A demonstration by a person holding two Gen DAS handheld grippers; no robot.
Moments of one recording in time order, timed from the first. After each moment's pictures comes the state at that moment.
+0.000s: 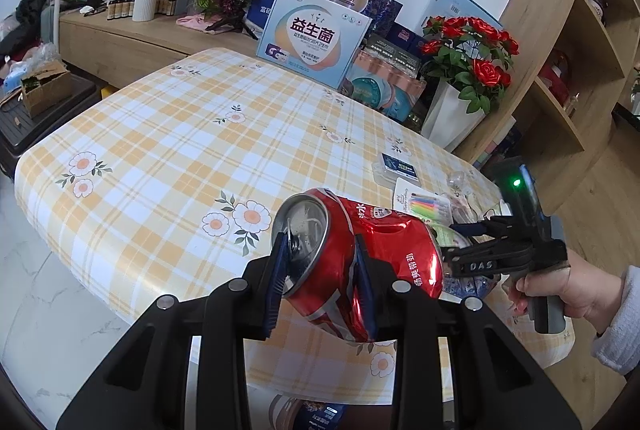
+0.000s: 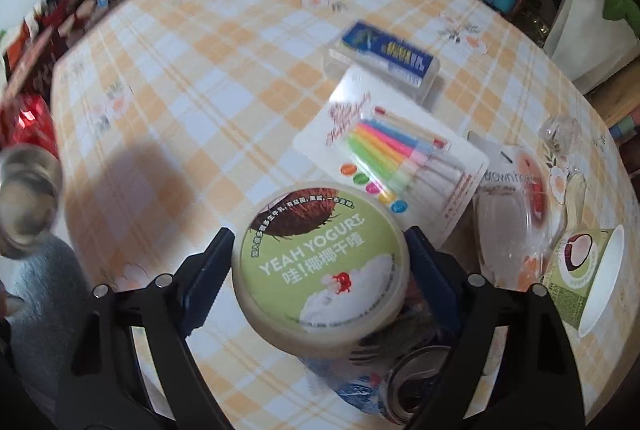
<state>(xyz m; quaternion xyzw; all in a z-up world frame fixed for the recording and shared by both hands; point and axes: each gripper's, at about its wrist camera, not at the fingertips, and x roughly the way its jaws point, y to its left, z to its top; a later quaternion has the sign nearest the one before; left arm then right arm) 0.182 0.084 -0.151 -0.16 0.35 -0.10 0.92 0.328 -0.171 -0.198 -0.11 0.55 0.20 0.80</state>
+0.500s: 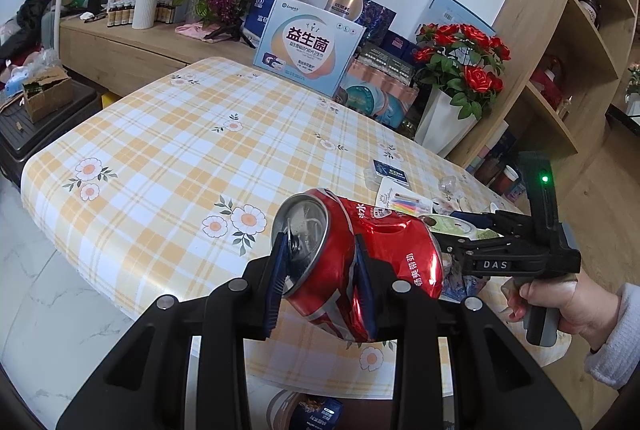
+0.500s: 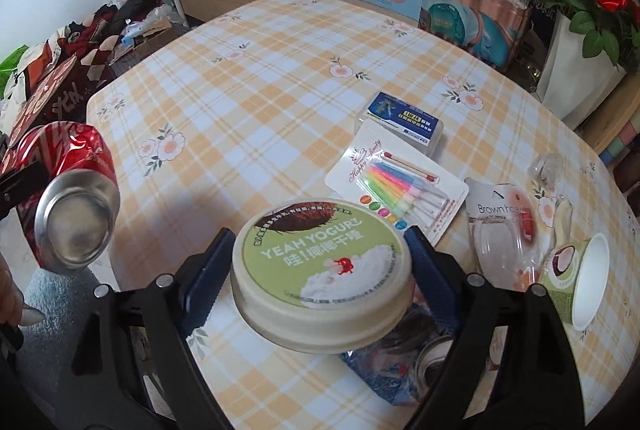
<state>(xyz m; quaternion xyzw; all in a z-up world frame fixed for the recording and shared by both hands) 0.166 0.082 -0.136 -0.16 0.34 -0.11 0.92 0.292 -0.163 -0.162 -0.11 0.47 0.23 0.85</state>
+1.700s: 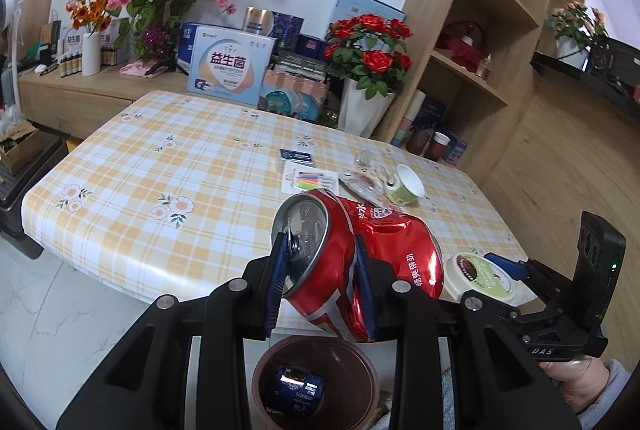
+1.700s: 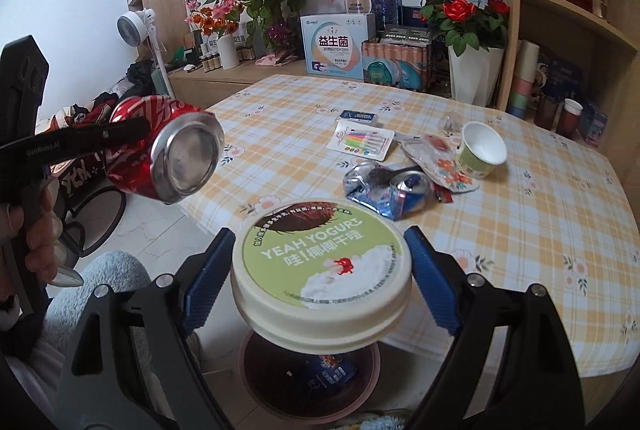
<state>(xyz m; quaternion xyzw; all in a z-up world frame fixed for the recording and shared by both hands) 0.050 0.015 -0.074 -0.09 0.30 -0.20 0.93 0.022 -0.251 -0.106 0.00 0.33 0.17 0.93</state>
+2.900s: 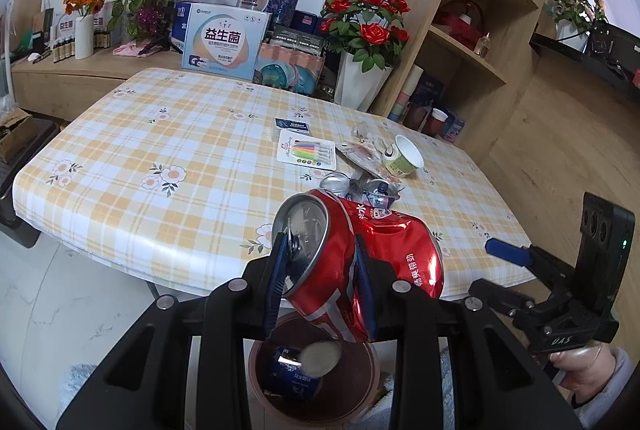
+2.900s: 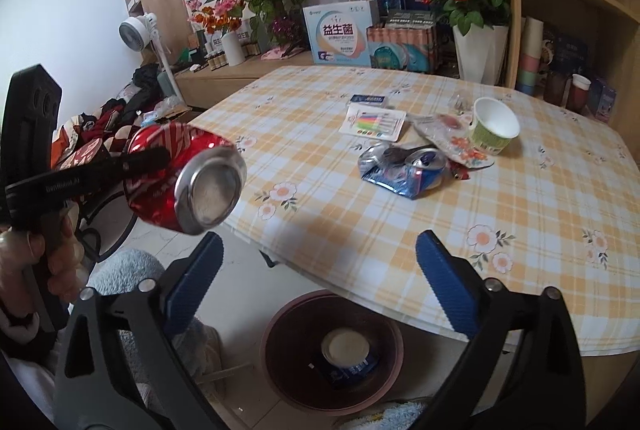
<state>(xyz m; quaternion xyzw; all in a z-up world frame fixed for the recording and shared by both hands) 0.049 0.012 -0.105 -0.09 0.34 -0.21 0.91 0.024 -0.248 -0.113 0.03 0.35 0.18 0.92</state>
